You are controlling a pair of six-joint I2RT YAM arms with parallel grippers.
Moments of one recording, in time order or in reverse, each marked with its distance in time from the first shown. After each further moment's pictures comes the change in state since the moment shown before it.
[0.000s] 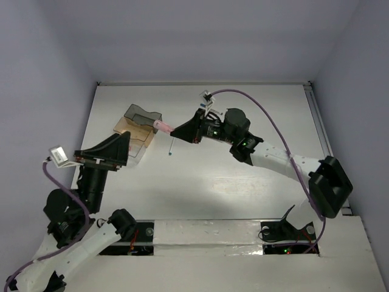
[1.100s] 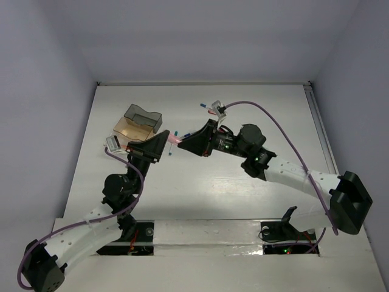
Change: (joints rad) left arm 0.056 0.367 -0.461 0.906 0.262 -0.426; right arm 0.070 -0.180 -0.191 0.114 0.058 0.012
